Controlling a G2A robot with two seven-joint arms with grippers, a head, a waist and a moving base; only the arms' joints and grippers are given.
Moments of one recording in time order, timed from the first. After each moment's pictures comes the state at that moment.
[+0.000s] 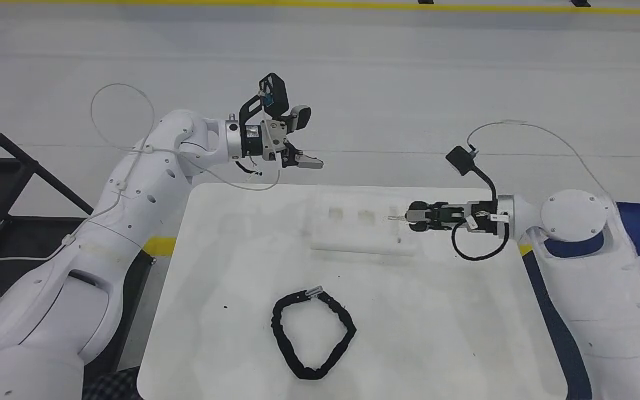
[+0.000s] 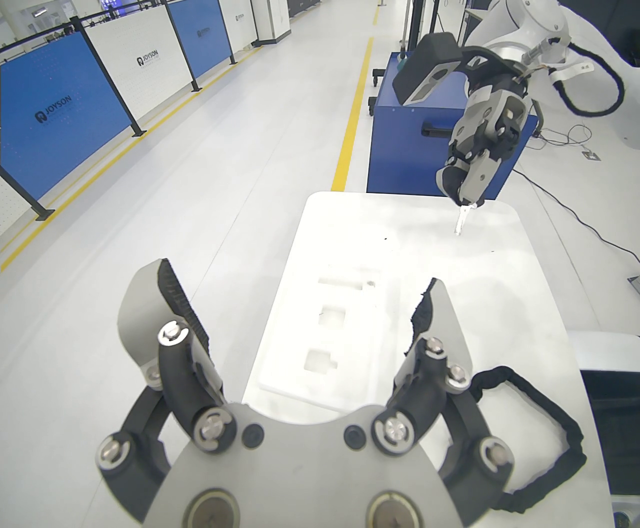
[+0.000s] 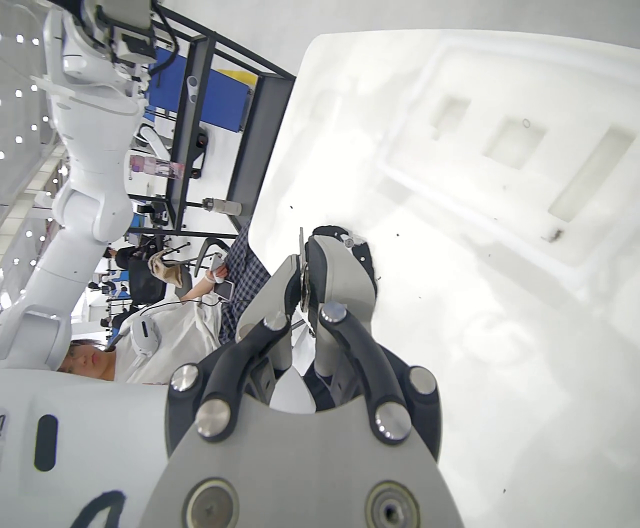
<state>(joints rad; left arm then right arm) 0.34 -1.01 -0.61 -1.00 0.67 -1.01 -0.11 -0.98 -1.05 1.35 -1.57 0.07 -0.04 1.31</state>
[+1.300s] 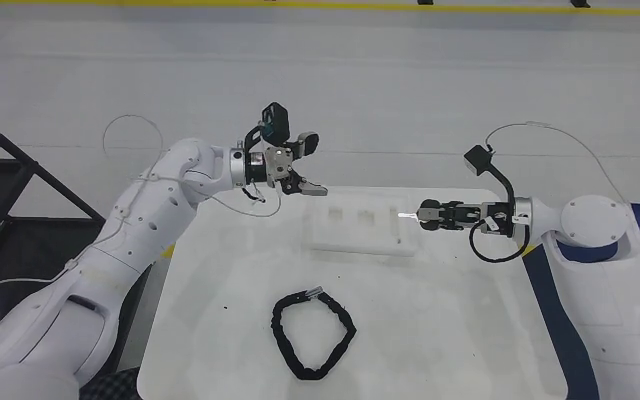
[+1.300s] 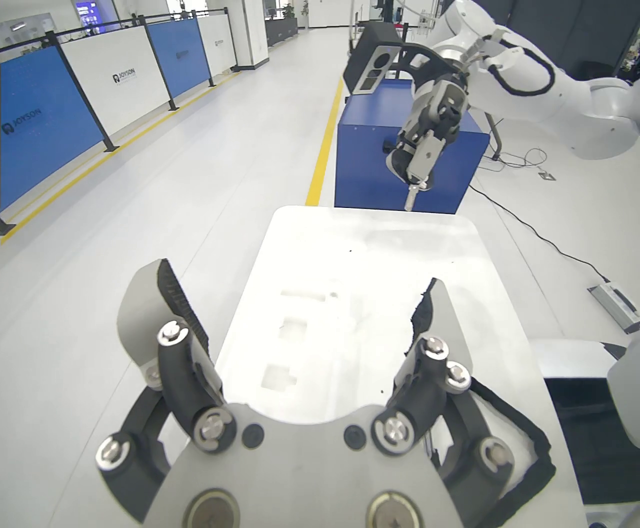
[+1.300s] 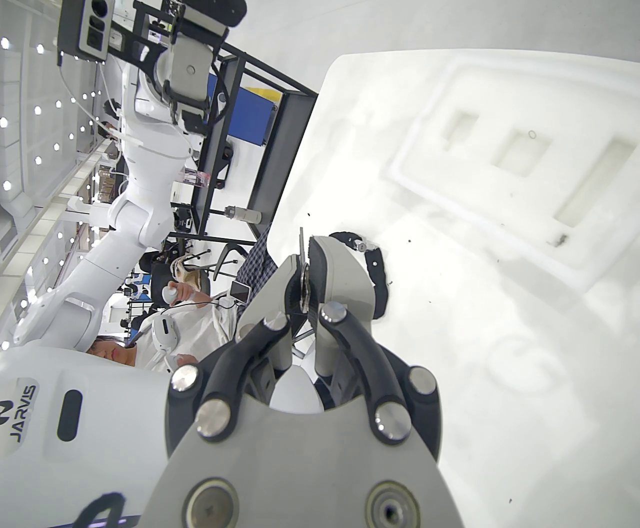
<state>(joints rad) 0.50 -0.94 -0.65 -1.18 0.66 -1.01 -0.06 -1.01 -1.04 1.39 -1.56 0.11 -0.07 1.32</state>
